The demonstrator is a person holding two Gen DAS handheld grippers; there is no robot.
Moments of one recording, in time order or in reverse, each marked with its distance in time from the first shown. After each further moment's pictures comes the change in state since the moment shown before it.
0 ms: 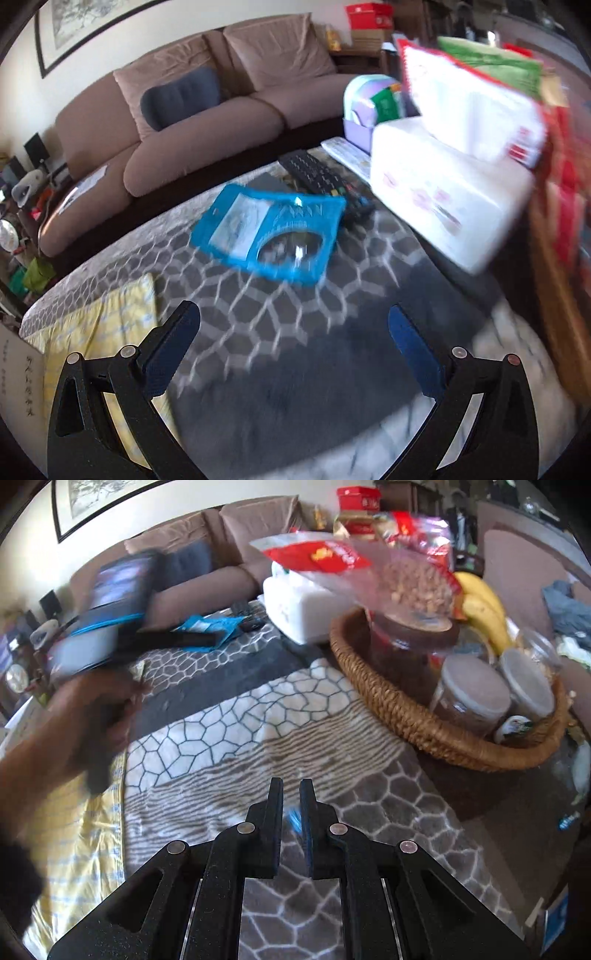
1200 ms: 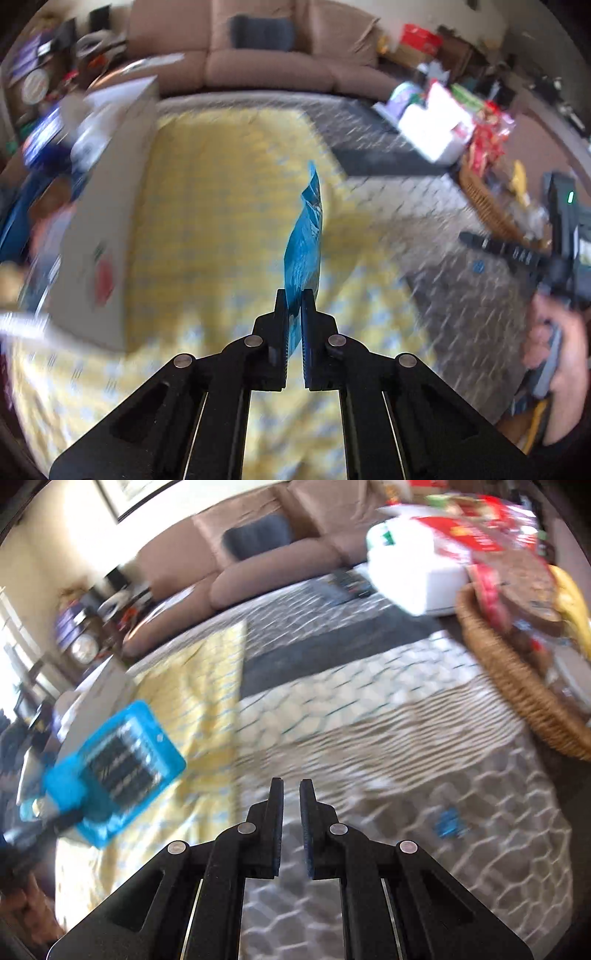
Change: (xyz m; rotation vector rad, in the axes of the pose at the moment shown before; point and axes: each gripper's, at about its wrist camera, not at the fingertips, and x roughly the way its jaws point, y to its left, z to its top) left arm -0.282 0.231 -0.296 -0.323 0.198 -0.195; right arm 0.001 0.087 -0.023 -0.098 0.137 0.307
